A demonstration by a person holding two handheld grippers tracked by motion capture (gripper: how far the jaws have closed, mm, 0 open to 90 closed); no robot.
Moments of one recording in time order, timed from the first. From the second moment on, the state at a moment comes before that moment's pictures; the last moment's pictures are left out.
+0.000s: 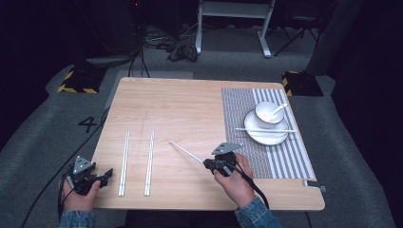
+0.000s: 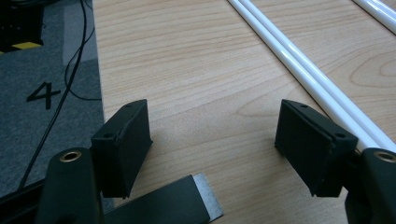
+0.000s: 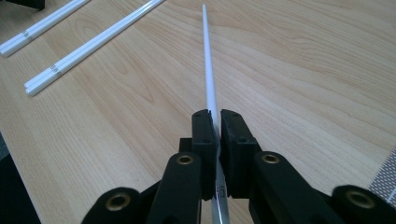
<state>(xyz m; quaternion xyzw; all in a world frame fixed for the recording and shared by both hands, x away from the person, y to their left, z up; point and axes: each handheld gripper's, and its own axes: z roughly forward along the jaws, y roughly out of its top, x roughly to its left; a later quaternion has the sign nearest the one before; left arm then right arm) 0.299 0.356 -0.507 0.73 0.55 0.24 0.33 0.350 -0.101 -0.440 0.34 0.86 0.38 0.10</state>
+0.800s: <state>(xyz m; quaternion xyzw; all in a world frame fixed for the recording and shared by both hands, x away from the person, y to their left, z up) 0.299 0.356 -0.507 0.73 0.55 0.24 0.33 0.359 -0.163 -0.396 0.38 0.82 0.40 0.16</state>
